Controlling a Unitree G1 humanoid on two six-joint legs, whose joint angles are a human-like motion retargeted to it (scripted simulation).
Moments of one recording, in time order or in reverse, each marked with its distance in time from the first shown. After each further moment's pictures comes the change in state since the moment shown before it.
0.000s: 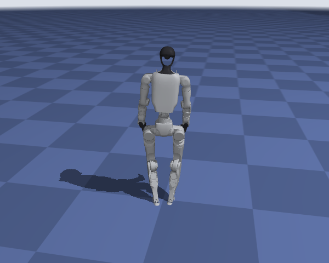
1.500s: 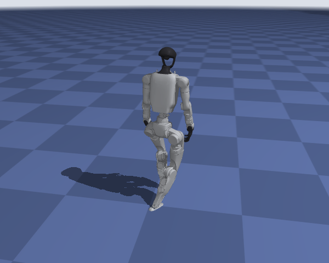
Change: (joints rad) left arm -0.067 0.040 0.078 -0.002 -0.020 0.052 0.074; right arm -0.078 -0.005 0.019 0.044 -0.146 0.085 0.069; waist 0.146 -0.071 0.002; left_leg -0.396 0.012 0.050 0.136 -0.001 0.015; right_leg 0.093 0.071 0.042 0.013 -0.176 -0.035
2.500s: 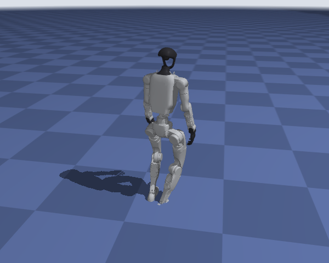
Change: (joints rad) left arm -0.028 0.053 0.015 -0.043 0.024 0.000 0.115; right arm -0.005 -0.029 -0.033 0.062 -0.018 0.042 -0.042; waist -0.071 0.021 0.066; left_leg 0.240 0.172 0.108 0.395 -0.229 0.063; right_leg -0.061 -0.025 0.020 0.081 0.039 0.019
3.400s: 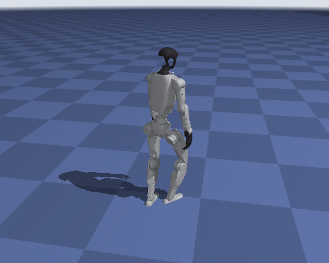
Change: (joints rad) left arm 0.034 -0.068 -0.110 0.050 0.071 0.036 0.055; right arm 0.034 0.007 0.080 0.062 0.005 0.025 0.025; waist -0.124 -0.087 -0.064; left_leg 0.279 -0.278 0.023 -0.617 0.211 -0.019; right_leg -0.285 -0.134 0.109 0.170 0.078 0.091
